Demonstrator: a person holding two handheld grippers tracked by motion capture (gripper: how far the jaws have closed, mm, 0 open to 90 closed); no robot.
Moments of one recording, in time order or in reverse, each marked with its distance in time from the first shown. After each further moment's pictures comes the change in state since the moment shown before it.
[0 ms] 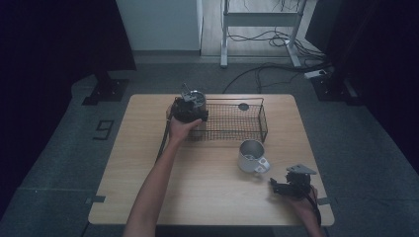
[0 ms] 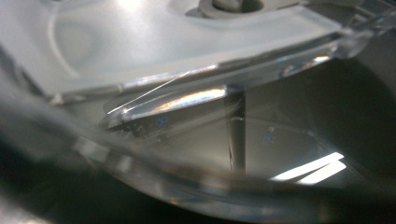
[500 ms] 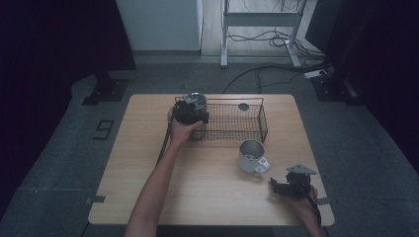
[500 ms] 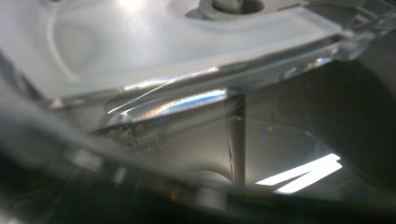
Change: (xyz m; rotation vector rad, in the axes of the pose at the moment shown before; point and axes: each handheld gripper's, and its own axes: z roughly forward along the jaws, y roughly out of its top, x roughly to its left) left arm -0.003 -0.007 0.007 0.009 0.011 0.013; right arm 0.000 0.000 0.000 -0.001 -0.001 0.001
